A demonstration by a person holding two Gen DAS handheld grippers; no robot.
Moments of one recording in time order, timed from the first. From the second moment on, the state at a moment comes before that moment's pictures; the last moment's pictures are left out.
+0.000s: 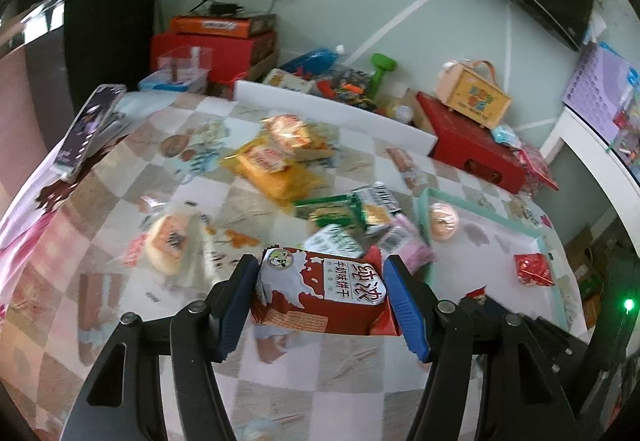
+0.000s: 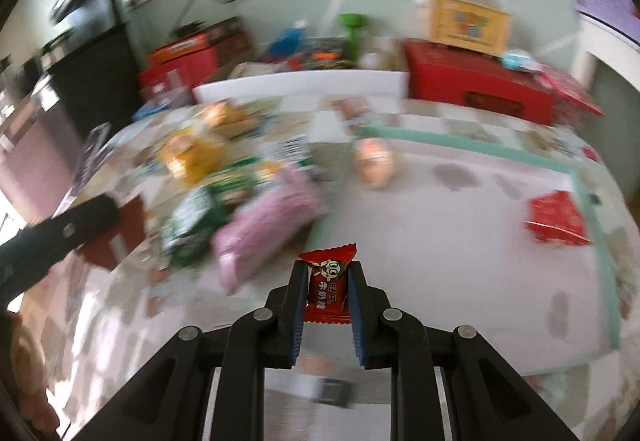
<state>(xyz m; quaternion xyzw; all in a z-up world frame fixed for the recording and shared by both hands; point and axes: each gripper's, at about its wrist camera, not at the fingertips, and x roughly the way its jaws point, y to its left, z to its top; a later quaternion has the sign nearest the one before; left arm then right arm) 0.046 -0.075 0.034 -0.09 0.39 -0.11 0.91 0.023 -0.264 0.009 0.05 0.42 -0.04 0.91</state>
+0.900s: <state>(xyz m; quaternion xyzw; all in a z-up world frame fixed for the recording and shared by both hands) 0.044 -0.242 0.005 0.05 0.38 -0.28 0.88 -0.022 -0.415 0.004 0.19 0.39 -0.25 0.87</state>
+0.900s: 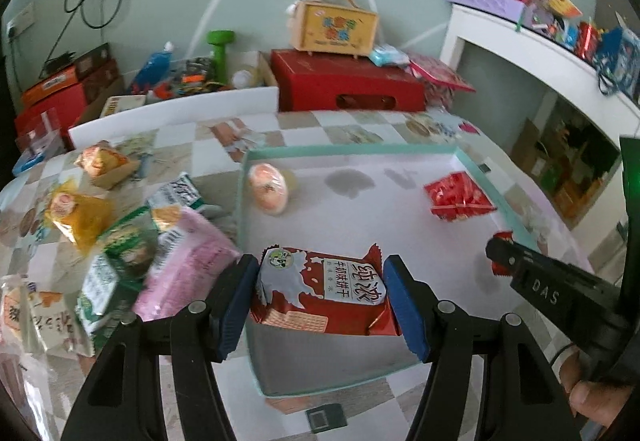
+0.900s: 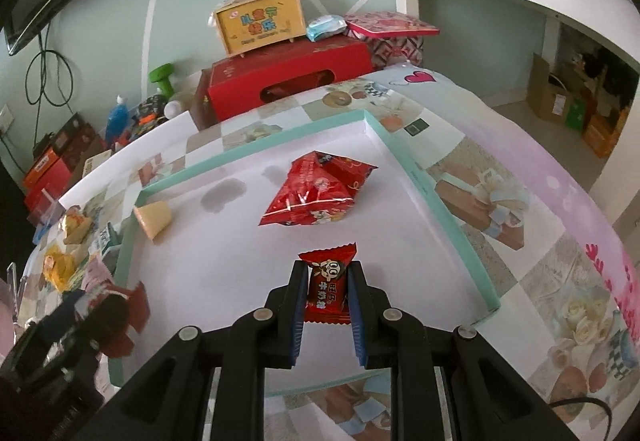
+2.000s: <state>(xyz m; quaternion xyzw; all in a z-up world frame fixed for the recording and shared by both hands) 0.050 -0.233 0.000 0.06 0.38 -0.24 0.89 -0.016 -0.417 -0.009 0.19 0.40 -0.27 0.85</state>
